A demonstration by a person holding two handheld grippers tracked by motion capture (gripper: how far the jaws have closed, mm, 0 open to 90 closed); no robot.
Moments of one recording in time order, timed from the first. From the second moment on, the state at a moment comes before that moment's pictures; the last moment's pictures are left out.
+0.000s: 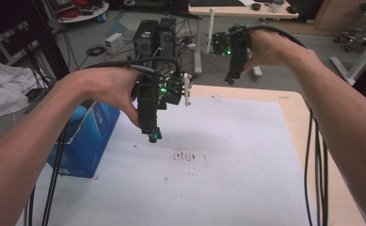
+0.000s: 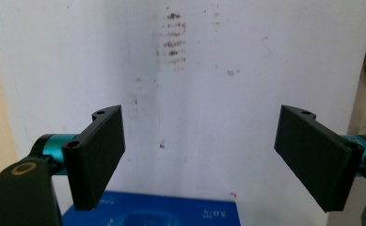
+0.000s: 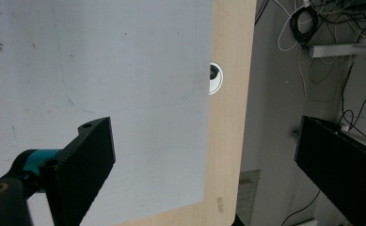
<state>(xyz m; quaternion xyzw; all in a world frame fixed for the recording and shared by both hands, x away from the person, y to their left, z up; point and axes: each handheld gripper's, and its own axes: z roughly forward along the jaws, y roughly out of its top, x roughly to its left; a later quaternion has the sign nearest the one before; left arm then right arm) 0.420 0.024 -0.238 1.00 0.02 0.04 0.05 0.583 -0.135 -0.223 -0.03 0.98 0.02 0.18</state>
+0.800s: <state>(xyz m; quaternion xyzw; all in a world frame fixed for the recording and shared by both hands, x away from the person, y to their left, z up) 0.423 -0.006 -0.281 1.00 0.01 0.01 0.03 0.576 -0.145 -0.227 -0.02 0.98 0.03 0.18</state>
